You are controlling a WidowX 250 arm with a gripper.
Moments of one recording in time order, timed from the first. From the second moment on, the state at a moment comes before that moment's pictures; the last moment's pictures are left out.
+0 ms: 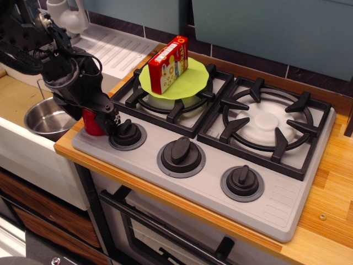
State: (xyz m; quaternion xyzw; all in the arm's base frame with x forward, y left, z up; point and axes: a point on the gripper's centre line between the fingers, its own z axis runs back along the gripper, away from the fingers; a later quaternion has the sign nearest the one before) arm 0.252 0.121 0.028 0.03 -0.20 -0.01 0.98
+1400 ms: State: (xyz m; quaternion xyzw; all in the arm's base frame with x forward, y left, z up) arm 0.263 0.162 0.099 0.03 -0.13 -0.04 0.99
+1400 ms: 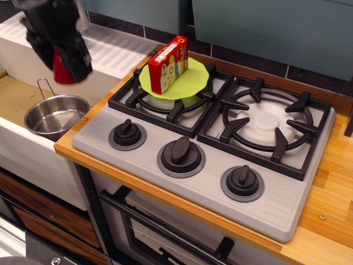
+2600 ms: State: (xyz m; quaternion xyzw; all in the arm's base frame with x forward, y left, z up) arm 0.273 0.215 0.034 -0.02 -0.14 -0.02 0.99
